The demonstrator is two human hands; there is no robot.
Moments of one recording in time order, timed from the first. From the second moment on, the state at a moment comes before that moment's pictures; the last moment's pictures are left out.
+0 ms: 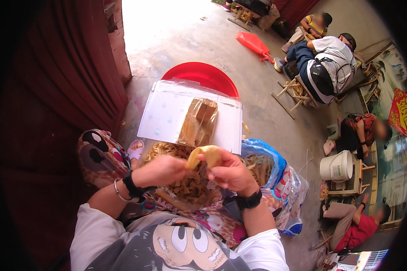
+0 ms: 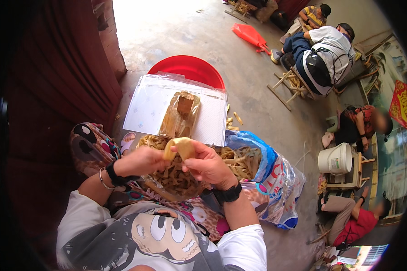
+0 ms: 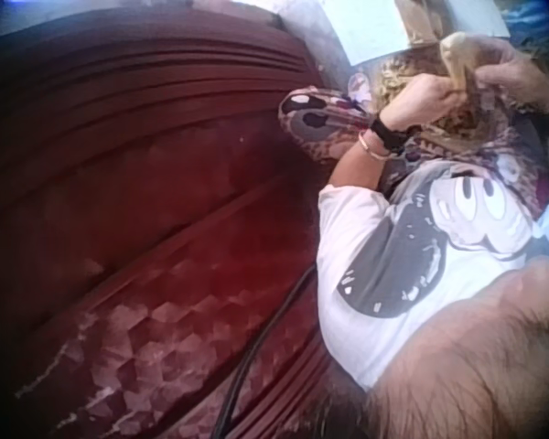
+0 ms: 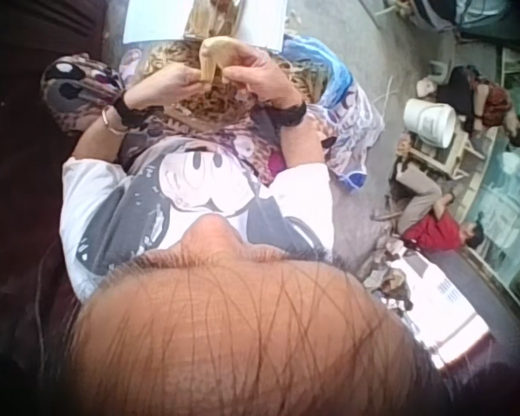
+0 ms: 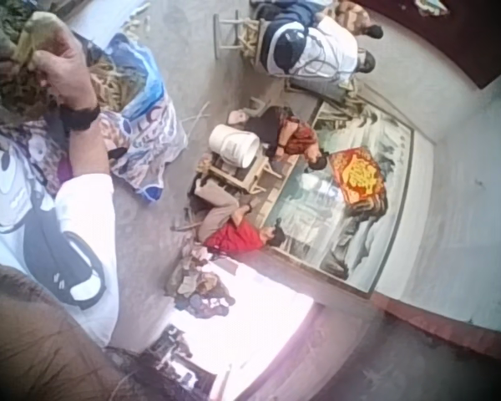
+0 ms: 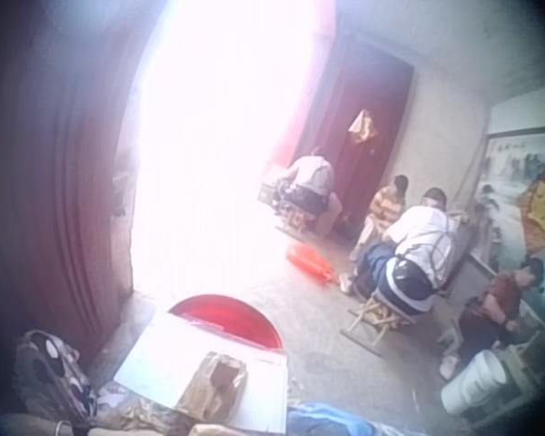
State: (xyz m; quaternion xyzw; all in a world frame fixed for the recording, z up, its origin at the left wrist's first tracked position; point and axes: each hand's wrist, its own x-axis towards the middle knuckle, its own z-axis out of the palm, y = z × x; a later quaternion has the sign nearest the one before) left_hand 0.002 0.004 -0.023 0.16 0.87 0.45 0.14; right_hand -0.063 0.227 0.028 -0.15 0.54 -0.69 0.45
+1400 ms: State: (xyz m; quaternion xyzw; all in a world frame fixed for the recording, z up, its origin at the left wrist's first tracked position) left_hand -0.007 0.021 -0.018 0.18 0.86 0.46 -0.13; right_hand -0.042 0.222 -0.015 -0.10 0.49 -0.73 0.47
